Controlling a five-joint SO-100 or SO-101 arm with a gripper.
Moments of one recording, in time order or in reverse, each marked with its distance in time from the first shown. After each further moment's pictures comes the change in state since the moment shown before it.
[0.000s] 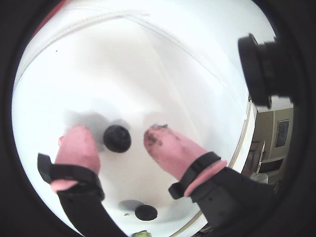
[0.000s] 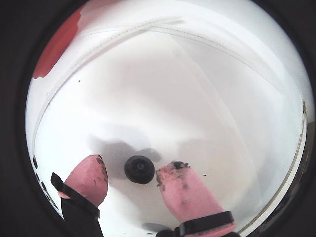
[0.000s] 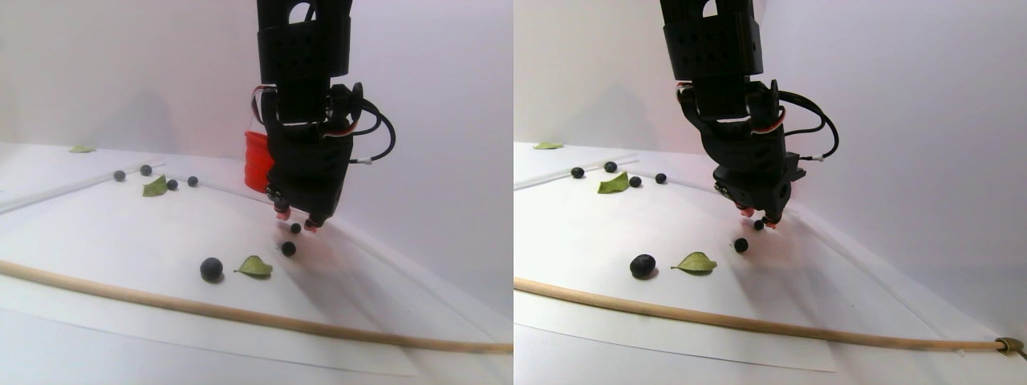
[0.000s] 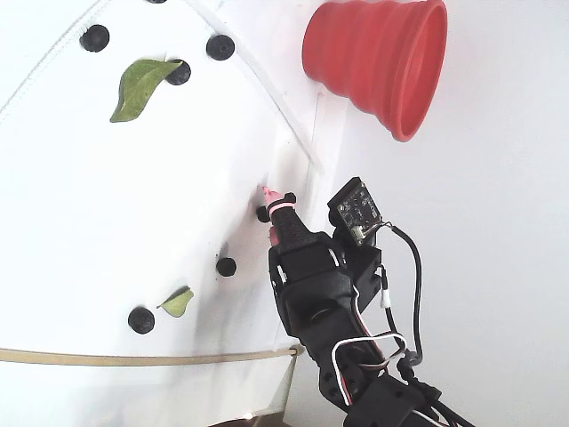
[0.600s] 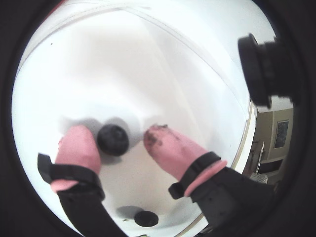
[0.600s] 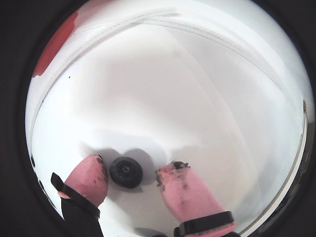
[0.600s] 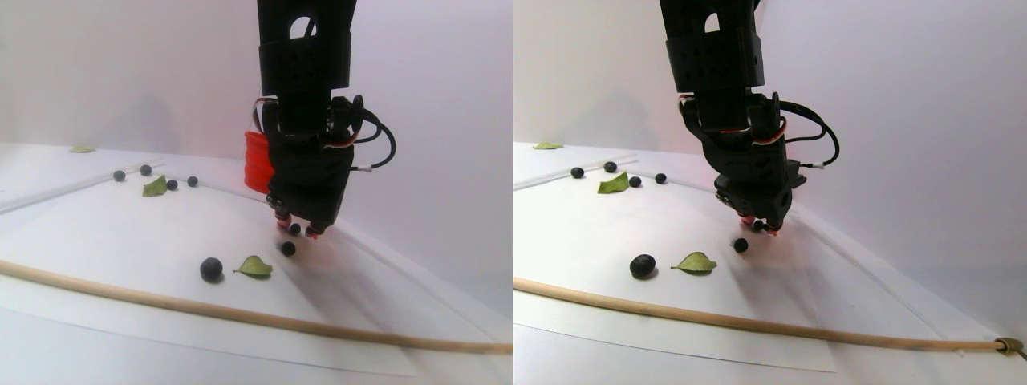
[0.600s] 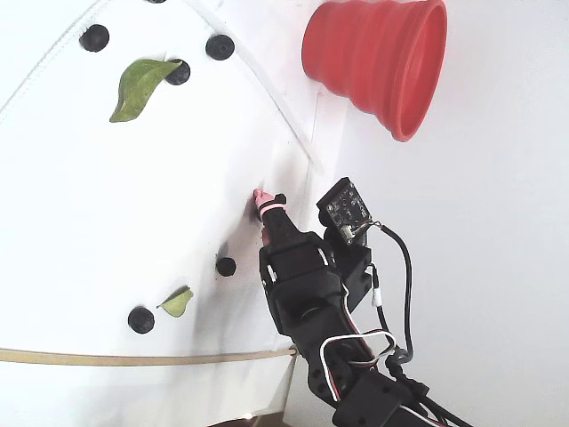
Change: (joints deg) arm 0.0 -3.9 -3.1 -0.4 -0.6
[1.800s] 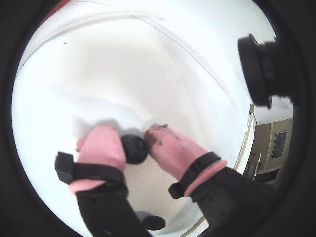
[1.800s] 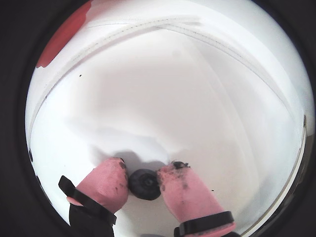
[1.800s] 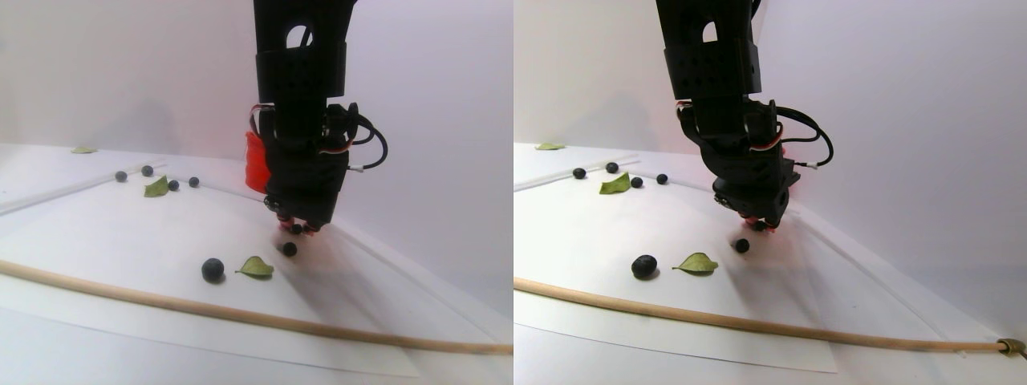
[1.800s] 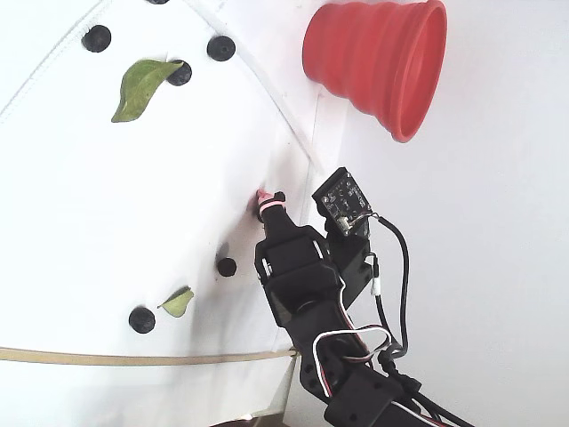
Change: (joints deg) arm -0.7 -2.5 -1.5 -2.8 -3.8
